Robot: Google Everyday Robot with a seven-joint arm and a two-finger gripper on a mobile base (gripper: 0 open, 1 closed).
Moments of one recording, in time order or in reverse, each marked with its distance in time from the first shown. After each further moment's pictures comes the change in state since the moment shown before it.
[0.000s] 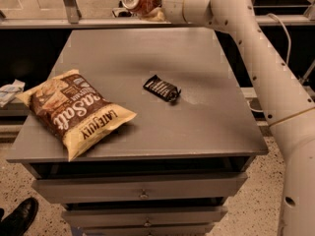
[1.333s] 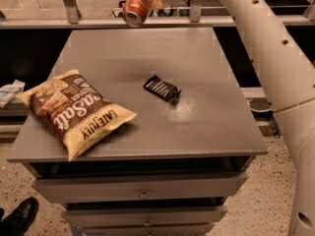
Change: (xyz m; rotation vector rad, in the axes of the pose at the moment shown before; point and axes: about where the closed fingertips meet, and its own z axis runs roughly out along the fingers) arm -0.036 -0.015 -0.012 -0.250 0.091 -0.941
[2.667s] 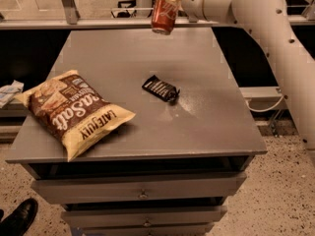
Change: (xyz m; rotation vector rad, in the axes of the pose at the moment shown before) arm 0.011 0.032 -0.054 0.097 0.188 -0.400
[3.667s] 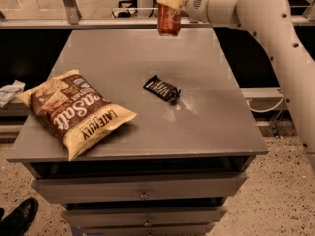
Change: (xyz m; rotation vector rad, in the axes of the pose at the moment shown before) arm -0.006 0.007 -0.007 0.011 -0.010 -0.205
